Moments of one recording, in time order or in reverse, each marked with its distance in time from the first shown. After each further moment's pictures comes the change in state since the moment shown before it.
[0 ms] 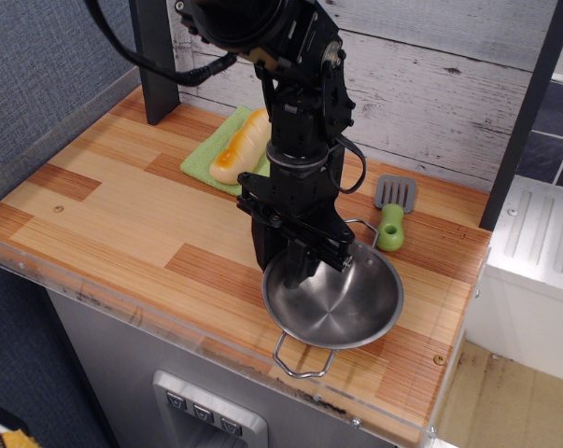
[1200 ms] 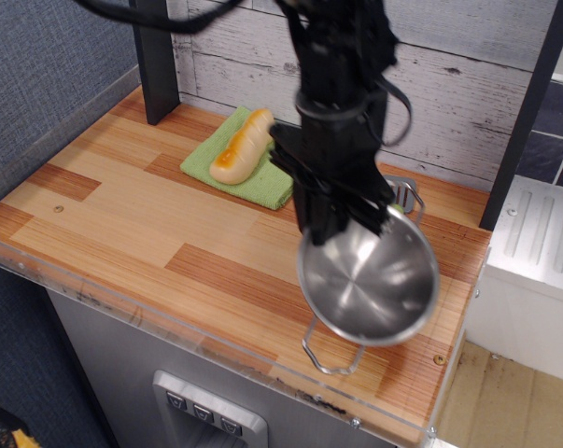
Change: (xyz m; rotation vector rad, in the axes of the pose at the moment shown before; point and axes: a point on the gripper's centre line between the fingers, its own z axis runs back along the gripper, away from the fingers) arm 0.007 -0.022 0.060 0.008 -0.149 -0.081
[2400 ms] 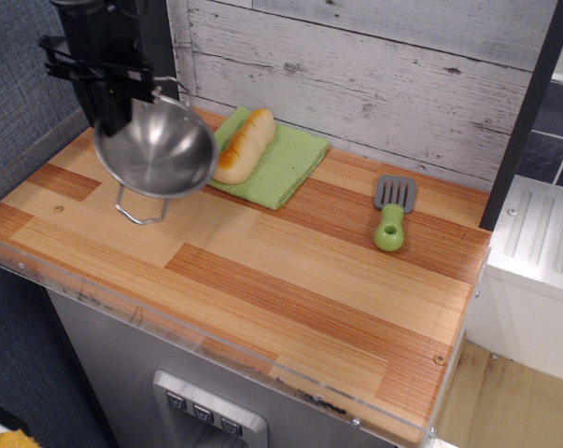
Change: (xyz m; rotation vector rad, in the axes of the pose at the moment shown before) arm -0.050 0.198 0.010 0.044 0.069 0.365
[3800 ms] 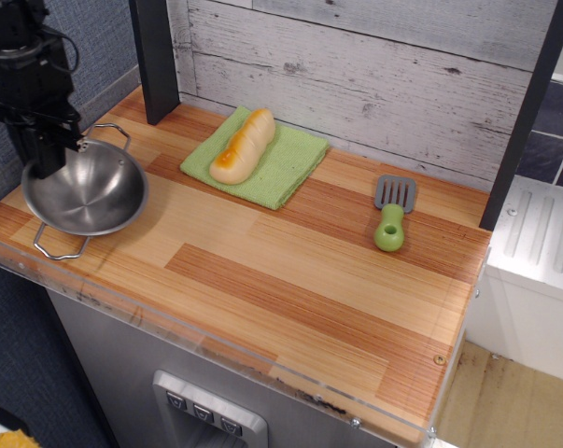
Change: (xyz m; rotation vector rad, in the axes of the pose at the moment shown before) arm -0.037 0.057 -0.039 0.048 0.088 -0.042
